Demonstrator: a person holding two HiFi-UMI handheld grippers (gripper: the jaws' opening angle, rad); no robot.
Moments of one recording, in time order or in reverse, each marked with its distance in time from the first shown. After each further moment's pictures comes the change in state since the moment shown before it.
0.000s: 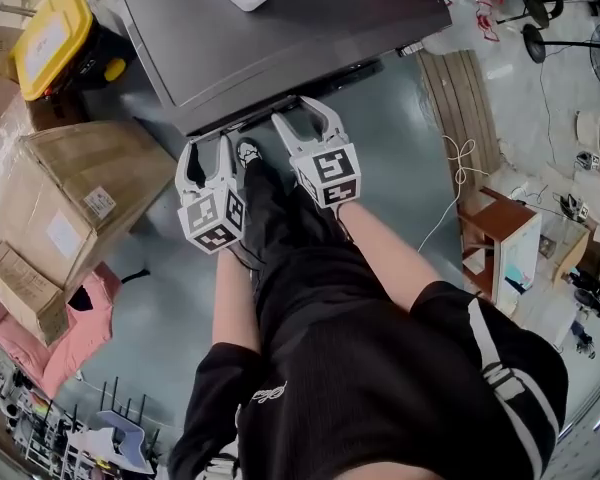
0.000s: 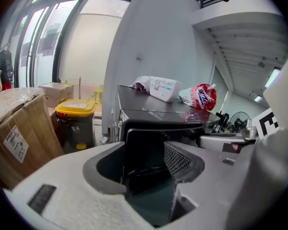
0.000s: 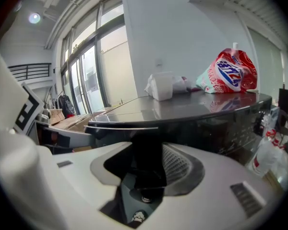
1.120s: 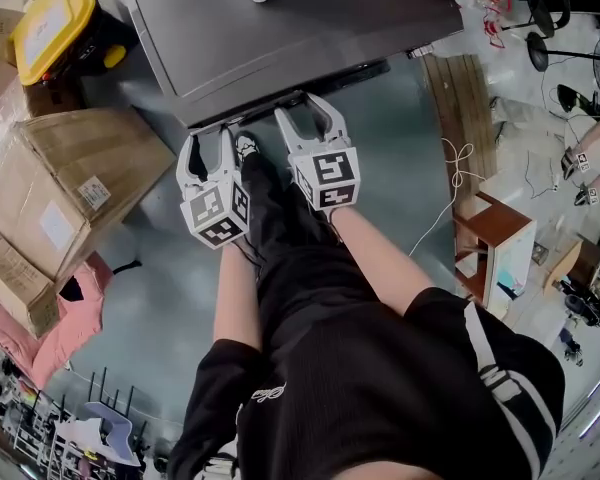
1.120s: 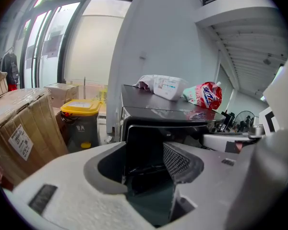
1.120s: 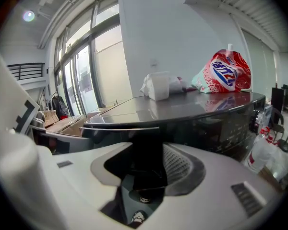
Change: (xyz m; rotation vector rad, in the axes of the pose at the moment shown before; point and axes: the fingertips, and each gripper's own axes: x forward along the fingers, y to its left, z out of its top) left arm 0.004 0.003 -0.003 -0.006 0.001 0.058; right arm 0.003 0.000 0.000 0.028 0.002 -0.070
